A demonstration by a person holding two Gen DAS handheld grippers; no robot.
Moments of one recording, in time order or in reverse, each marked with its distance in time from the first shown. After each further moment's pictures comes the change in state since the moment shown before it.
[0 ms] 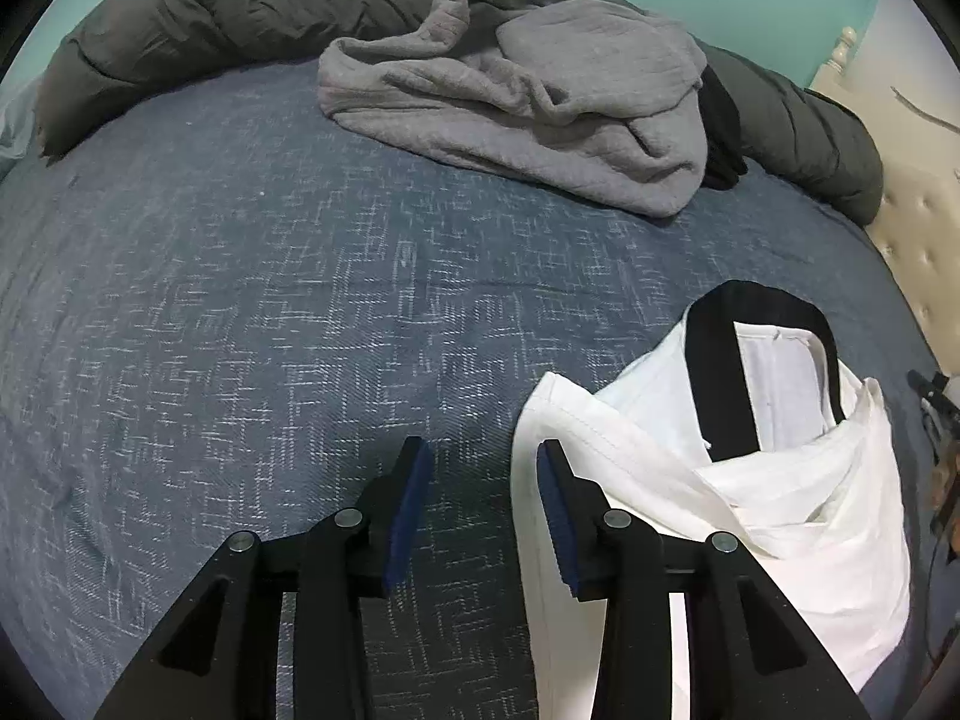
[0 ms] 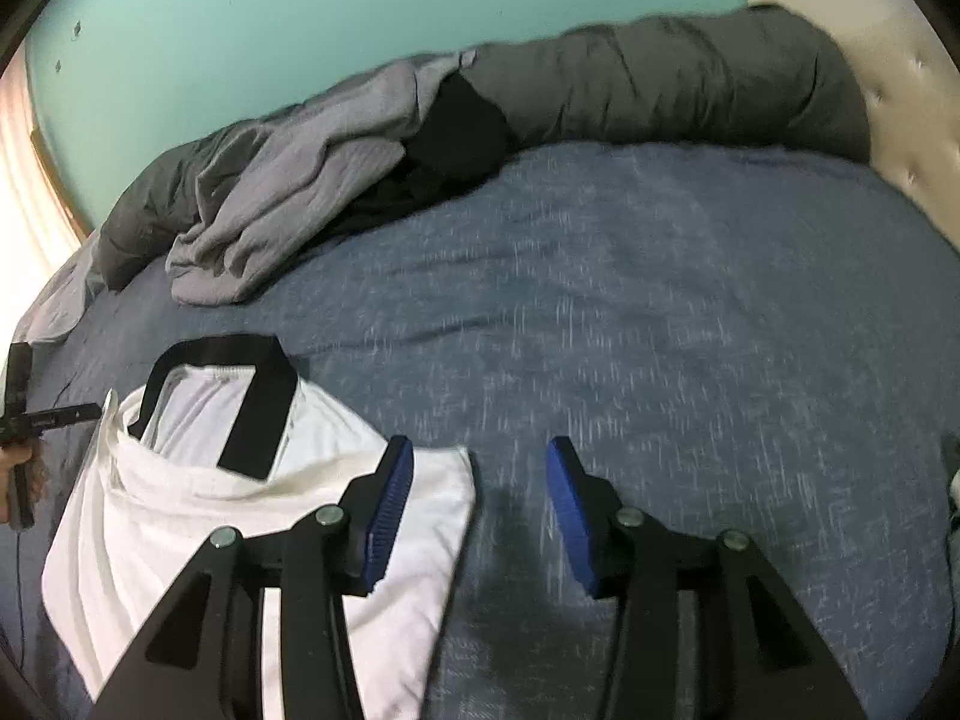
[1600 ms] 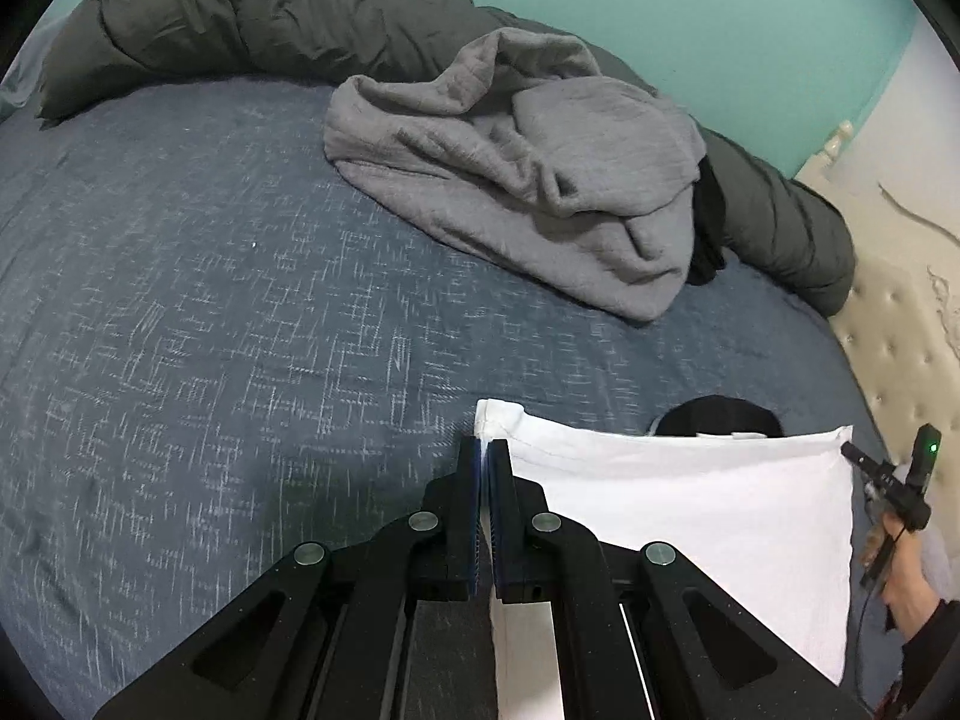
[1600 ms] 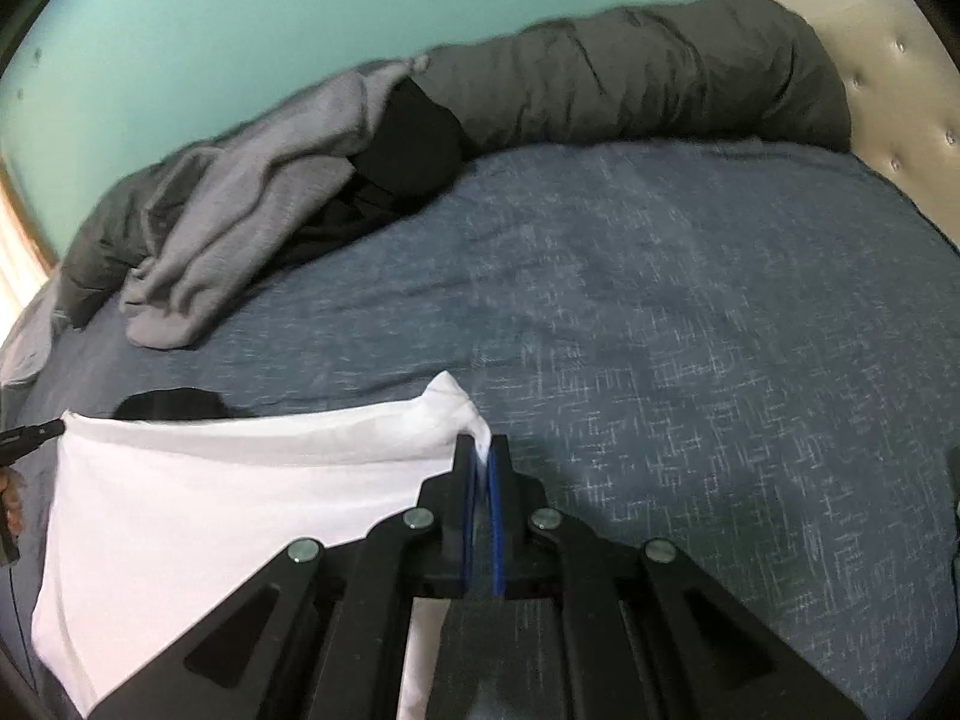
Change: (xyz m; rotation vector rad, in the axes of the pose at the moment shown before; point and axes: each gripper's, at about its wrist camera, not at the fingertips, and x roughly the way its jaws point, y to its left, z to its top) left arm 0.002 0.024 0.039 -0.142 -0.105 -0.118; right arm 0.033 -0.012 0.037 0.101 -0.048 -0.099
